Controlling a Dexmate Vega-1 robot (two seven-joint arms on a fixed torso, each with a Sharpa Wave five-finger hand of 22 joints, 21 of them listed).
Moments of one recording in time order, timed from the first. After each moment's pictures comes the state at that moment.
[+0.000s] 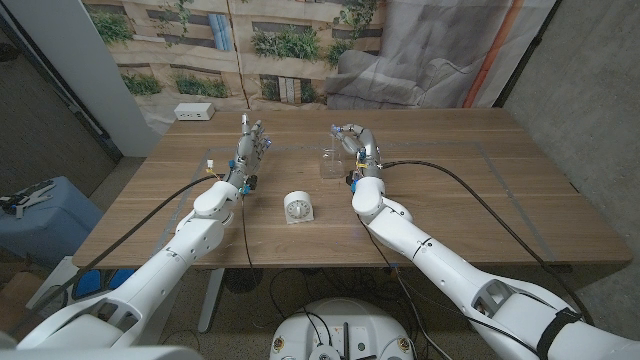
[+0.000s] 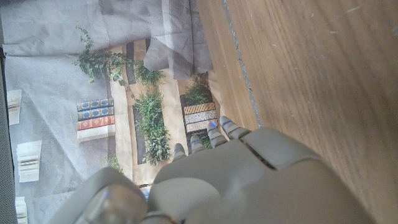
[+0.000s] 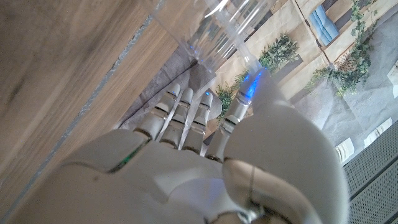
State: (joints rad) left arm 0.84 0.51 0.37 -1.30 -0.65 -0.29 -0.03; left_hand 0.00 0.06 -0.21 0.16 0.32 -0.17 -0.22 0.20 0.21 -0.14 -0.15 0.21 0.20 -0.06 -0.04 0.19 0.20 -0.05 -0.03 0.22 0.20; right arm -0.72 -0.18 -0.70 -1.37 -0.03 -0.04 -0.71; right_hand 0.97 0.06 0.28 -0.16 0.20 1.03 -0.21 0.51 0.20 0.51 -0.06 0.26 0.23 0.32 -0.04 0.44 0.34 0.43 0.00 0.20 0.17
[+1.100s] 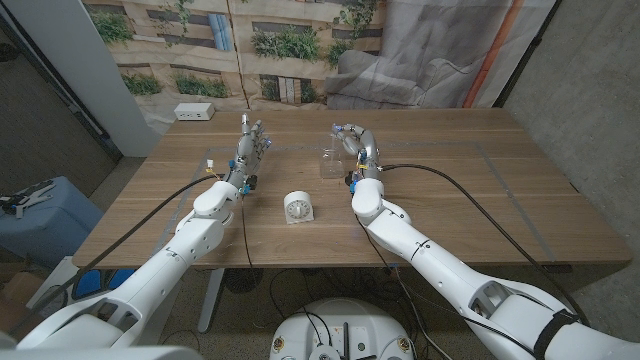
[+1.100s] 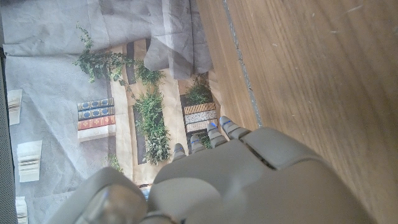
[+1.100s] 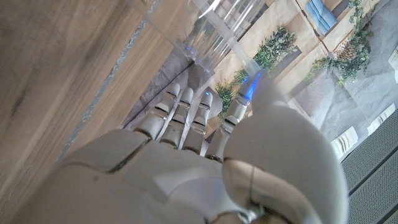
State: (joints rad) left arm 0.84 0.51 0.37 -1.30 -0.65 -0.29 -0.03; left_hand 0.00 0.06 -0.21 0.16 0.32 -0.17 -0.22 0.20 0.21 -0.14 -0.15 0.21 0.20 -0.06 -0.04 0.19 0.20 -0.05 -0.03 0.22 0.20; right arm -0.73 -0.17 -0.69 -1.34 0.00 0.03 -0.71; right_hand 0.98 0.06 0.28 -0.16 0.21 0.97 -0.22 0.49 0.21 0.50 -0.05 0.25 0.23 0.32 -0.04 0.44 0.36 0.43 -0.01 0.20 0.17
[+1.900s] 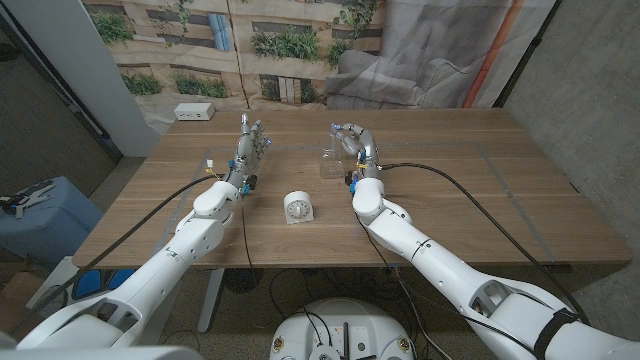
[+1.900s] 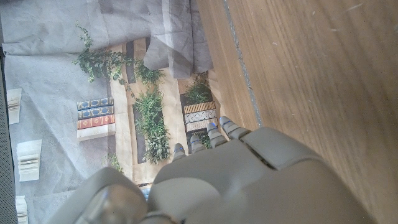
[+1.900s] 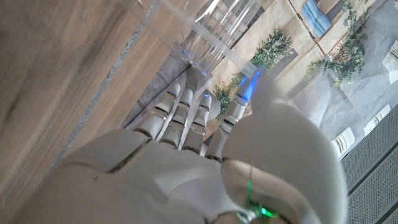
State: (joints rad) left arm 0.84 0.51 0.37 -1.30 -0.65 -0.29 -0.03; left_hand 0.00 0.06 -0.21 0.16 0.32 -0.17 -0.22 0.20 0.21 -0.14 -0.15 0.21 0.20 -0.06 -0.04 0.19 0.20 -0.05 -0.03 0.22 0.20; right arm -0.72 -0.17 -0.69 -1.34 0.00 0.04 -0.69; right_hand 0.99 0.04 0.27 -0.16 0.21 0.93 -0.22 0.47 0.21 0.48 -0.05 0.24 0.23 0.31 -0.04 0.44 0.35 0.43 0.00 0.20 0.17
